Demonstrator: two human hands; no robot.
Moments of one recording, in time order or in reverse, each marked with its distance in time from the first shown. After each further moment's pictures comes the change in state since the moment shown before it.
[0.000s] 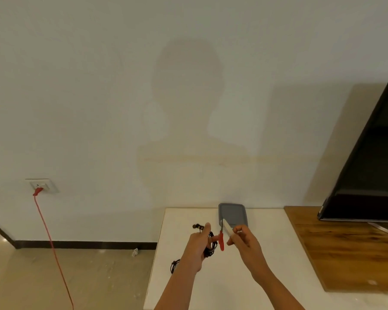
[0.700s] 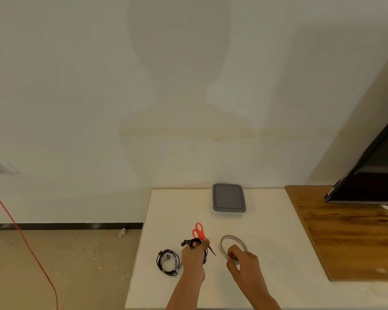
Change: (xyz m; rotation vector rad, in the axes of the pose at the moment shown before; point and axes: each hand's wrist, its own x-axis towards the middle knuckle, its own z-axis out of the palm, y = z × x) left_hand 0.110 -0.091 0.017 -0.168 0.238 -0.072; right_hand 0.011 0.124 0.004 -0.622 -0.056 -0.126
